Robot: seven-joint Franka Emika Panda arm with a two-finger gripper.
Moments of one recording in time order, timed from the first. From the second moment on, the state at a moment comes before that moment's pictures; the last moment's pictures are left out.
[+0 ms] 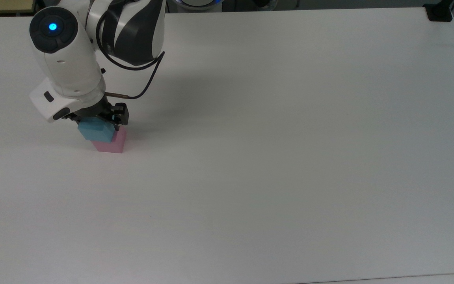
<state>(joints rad) 0.07 0.56 -0.38 -1.44 0.06 1.94 -0.25</state>
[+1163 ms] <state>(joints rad) 0.13 0.12 -0.18 -1.52 0.05 1.66 -0.01</state>
